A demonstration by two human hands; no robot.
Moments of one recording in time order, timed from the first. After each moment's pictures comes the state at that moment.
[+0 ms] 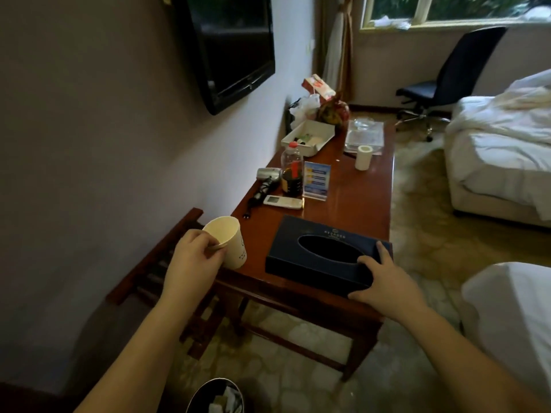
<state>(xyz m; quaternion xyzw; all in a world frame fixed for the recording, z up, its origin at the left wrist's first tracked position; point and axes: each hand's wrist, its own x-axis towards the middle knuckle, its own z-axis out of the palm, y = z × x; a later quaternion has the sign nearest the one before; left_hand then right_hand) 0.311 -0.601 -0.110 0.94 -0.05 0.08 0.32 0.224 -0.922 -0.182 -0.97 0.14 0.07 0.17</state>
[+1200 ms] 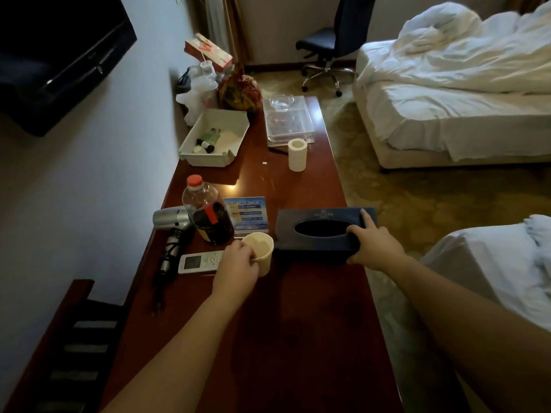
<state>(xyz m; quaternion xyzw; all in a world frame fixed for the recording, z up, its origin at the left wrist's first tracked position) 0.632 -0.875 -0.273 0.92 -0.31 -0.10 0.22 0.484 -1.140 -0.275 -0.93 0.30 0.15 0.12</state>
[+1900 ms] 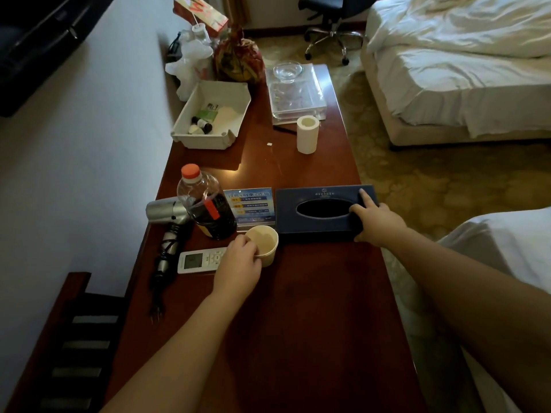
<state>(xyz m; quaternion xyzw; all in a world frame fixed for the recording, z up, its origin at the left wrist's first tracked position) 0.675 -0.880 -0.316 0.91 -0.34 -0.11 0.19 0.555 -1.170 -0.318 -0.93 0.29 0.21 0.06</state>
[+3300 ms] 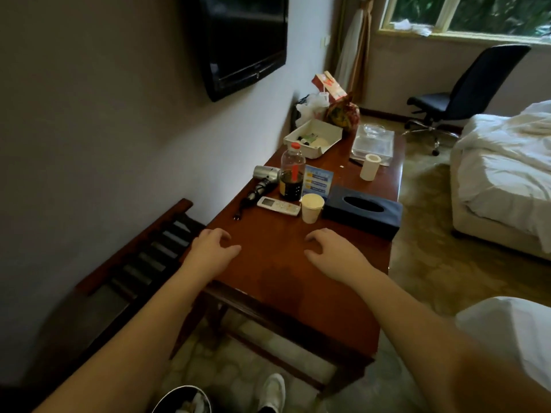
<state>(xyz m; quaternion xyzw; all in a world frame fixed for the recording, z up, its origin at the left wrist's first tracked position) 0.419 -0.659 -0.174 0.95 0.00 -0.10 0.31 0.366 -0.905 -0.161 -0.97 0.02 0.08 0.23</state>
